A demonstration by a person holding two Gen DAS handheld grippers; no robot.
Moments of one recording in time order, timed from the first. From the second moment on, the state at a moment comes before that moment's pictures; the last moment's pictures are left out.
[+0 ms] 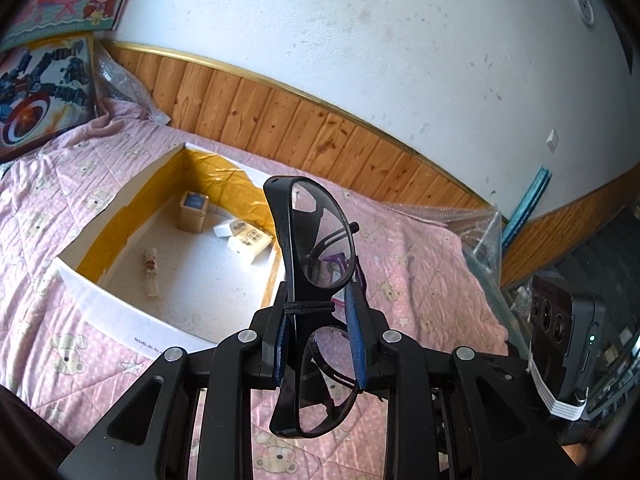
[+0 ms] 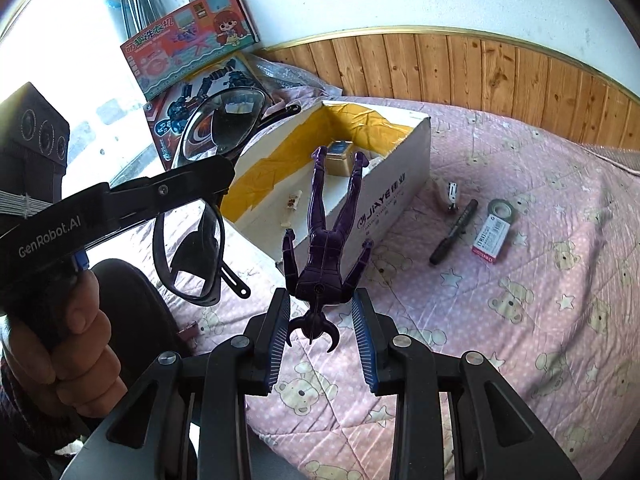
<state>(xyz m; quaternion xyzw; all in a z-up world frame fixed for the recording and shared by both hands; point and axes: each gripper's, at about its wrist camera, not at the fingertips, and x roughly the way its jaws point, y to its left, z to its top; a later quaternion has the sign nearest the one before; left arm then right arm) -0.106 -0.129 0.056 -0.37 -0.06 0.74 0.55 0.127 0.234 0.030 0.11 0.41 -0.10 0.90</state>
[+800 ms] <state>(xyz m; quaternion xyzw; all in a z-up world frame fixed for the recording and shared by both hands) -0.168 -0.147 0.080 -0.35 -0.08 0.78 0.52 0.196 0.248 0.061 0.07 0.39 -0.08 0.91</state>
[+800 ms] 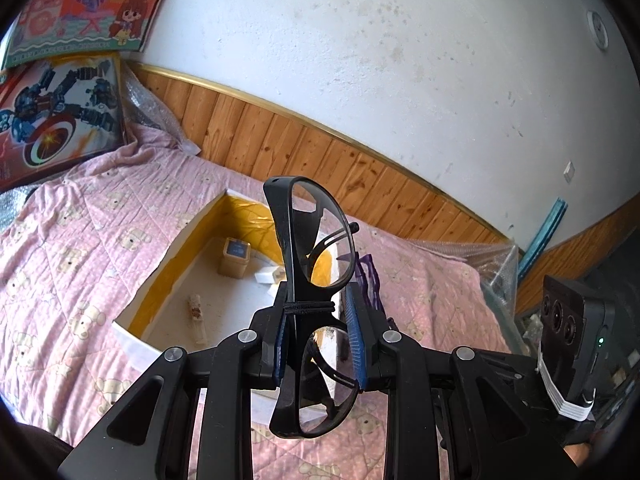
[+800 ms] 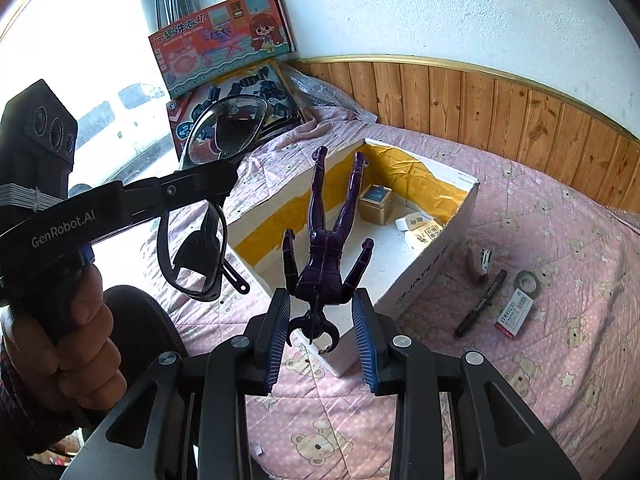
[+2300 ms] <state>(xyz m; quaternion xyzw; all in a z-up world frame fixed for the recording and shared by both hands) -0.260 -0.039 -0.017 -0.57 -0.01 0.72 0.41 0.340 0.151 -0.019 0.06 0.57 -0.12 0.81</state>
